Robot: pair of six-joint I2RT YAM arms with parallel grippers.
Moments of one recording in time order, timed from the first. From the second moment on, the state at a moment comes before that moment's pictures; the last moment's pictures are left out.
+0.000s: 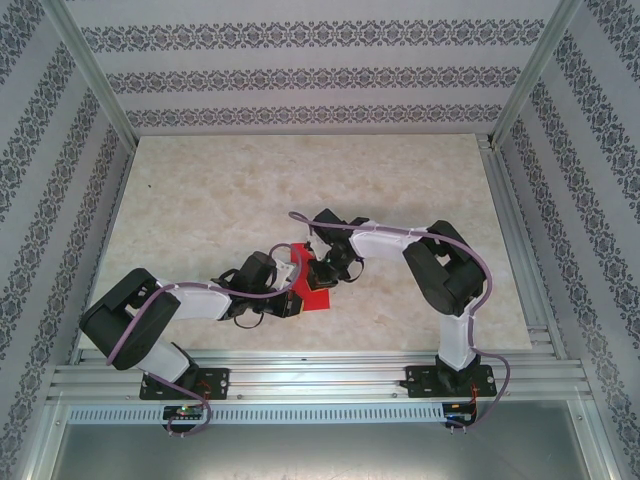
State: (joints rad) left arm -0.68 1.52 0.45 0.17 0.51 -0.50; right arm 0.70 1.96 1.20 -0.61 -0.49 0.36
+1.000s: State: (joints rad) left arm -0.68 1.51 0.44 0.19 0.51 -0.48; right arm 0.60 1.76 1.22 -0.66 -0.44 0.33
